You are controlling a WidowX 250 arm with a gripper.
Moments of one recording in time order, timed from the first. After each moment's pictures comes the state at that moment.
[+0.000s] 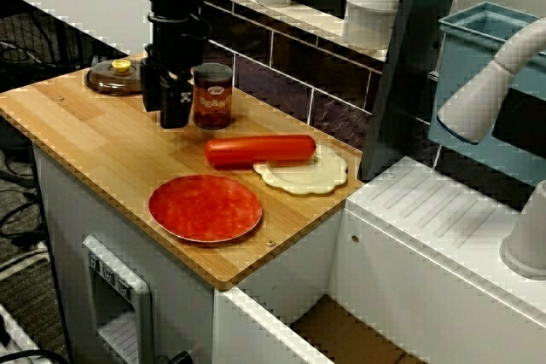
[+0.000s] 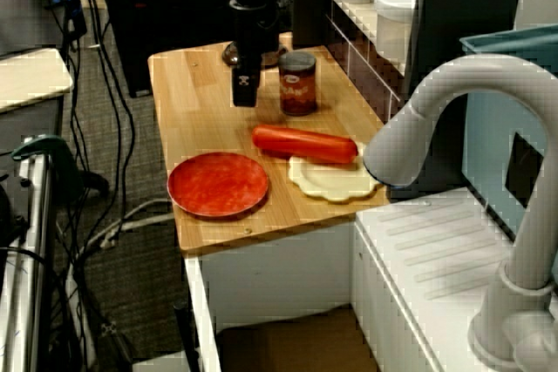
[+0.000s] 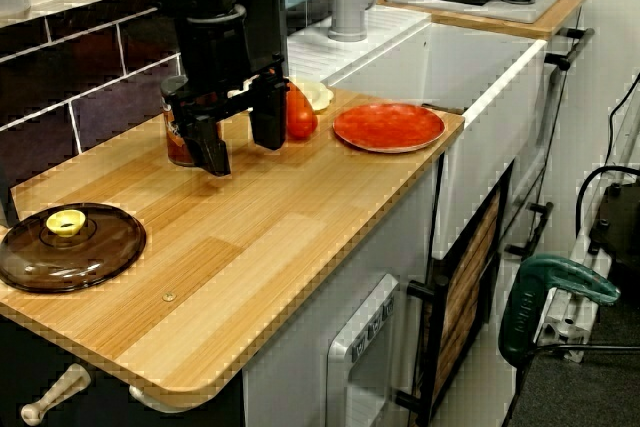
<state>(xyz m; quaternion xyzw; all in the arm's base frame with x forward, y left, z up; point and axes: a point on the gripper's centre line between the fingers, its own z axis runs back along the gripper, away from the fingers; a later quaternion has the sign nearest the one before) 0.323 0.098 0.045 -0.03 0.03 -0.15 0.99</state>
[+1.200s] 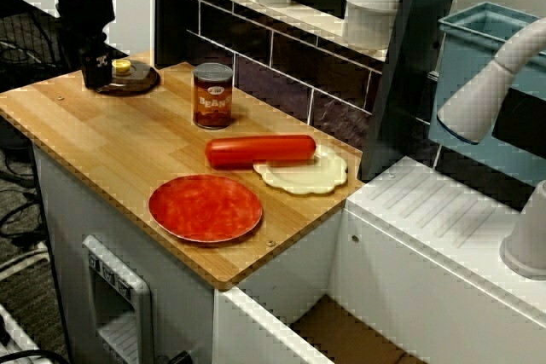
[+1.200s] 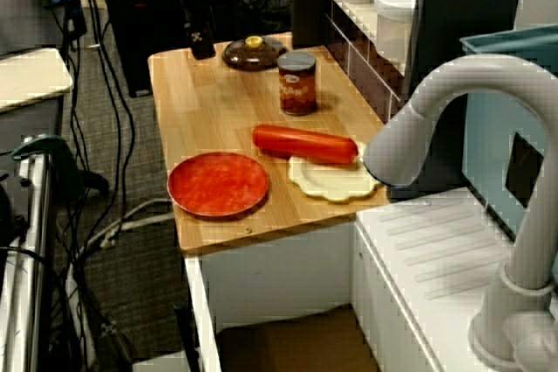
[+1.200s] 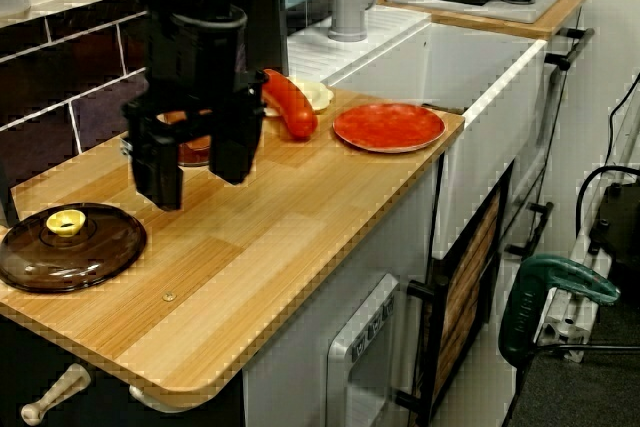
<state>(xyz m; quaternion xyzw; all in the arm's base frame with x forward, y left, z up) 0.292 0.186 0.072 0.04 -0.08 -0.10 0.99</state>
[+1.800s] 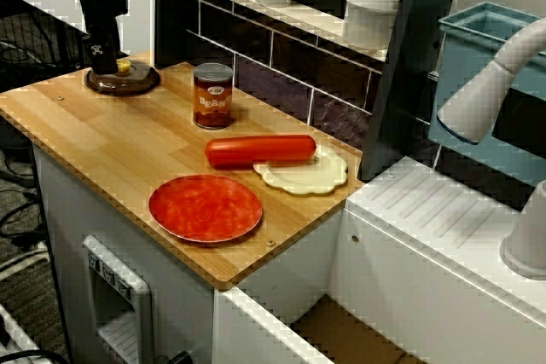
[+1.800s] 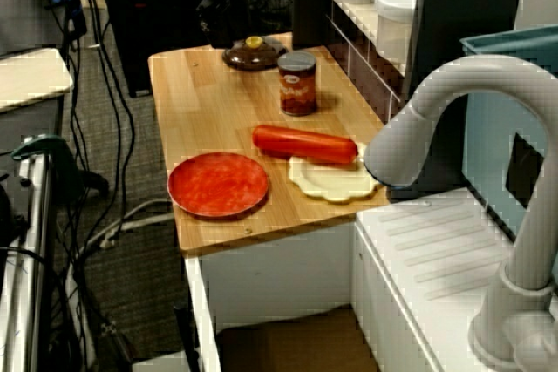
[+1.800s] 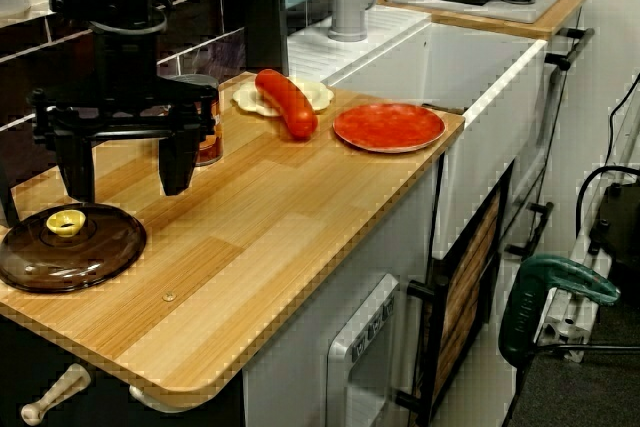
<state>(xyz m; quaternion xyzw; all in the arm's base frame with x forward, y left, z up) 0.329 0.205 0.071 0.03 -0.09 -0.35 0.93</state>
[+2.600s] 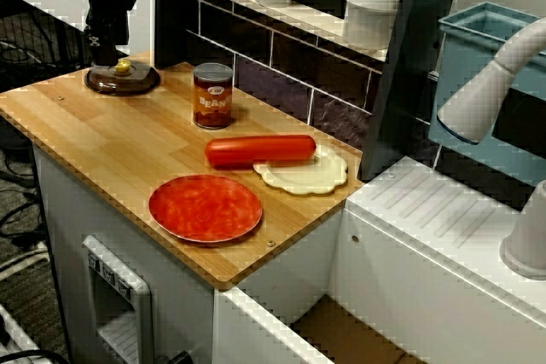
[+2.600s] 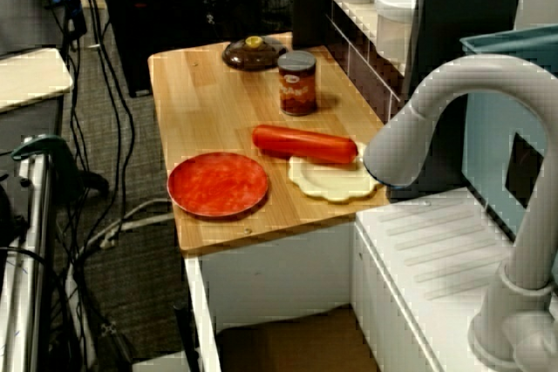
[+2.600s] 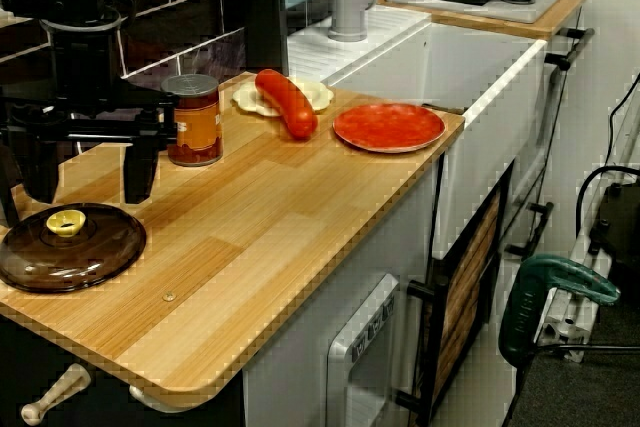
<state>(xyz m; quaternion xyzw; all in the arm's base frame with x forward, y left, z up) 0.345 0.221 0.071 0.06 -0.06 -0.42 0.90</state>
